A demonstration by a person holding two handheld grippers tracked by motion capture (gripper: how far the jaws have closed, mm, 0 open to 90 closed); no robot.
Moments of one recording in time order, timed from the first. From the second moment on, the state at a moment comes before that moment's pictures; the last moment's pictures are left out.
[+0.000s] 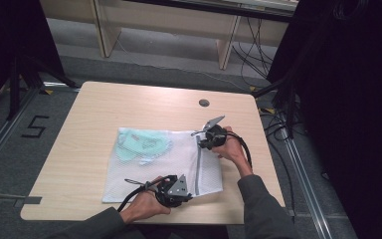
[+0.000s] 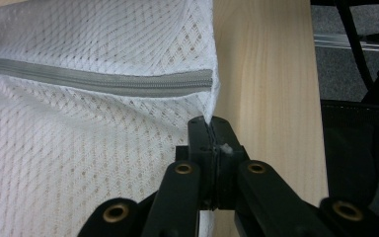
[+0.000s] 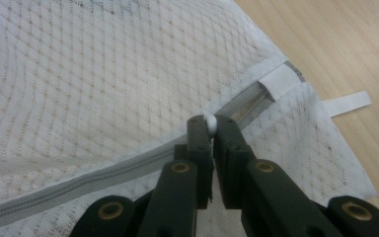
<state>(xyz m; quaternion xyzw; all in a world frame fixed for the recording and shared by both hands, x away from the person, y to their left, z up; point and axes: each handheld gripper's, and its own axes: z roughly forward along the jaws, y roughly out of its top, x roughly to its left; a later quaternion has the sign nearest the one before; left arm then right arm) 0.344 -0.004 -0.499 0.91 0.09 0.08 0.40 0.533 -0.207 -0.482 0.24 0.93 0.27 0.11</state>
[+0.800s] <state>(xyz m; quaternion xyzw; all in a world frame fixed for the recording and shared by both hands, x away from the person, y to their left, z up) 0.344 -0.003 -0.499 0.91 0.08 0.08 0.40 0.548 -0.204 -0.484 0.25 0.92 0.28 0.12</state>
